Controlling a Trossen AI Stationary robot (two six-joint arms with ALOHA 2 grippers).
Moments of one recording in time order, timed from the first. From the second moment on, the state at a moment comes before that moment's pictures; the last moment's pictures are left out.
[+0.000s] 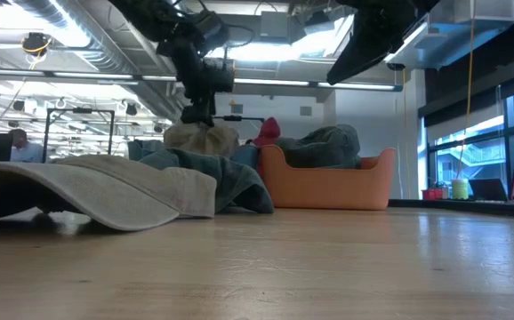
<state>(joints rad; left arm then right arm) 0.57 1.61 1.23 -0.30 -0.58 0.93 0.15 1.33 1.00 -0.47 0.41 0.13</state>
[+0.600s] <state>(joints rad) 0.30 1.52 1.23 -0.59 0.02 0.40 0.15 1.33 0.96 -0.46 0.46 0.13</state>
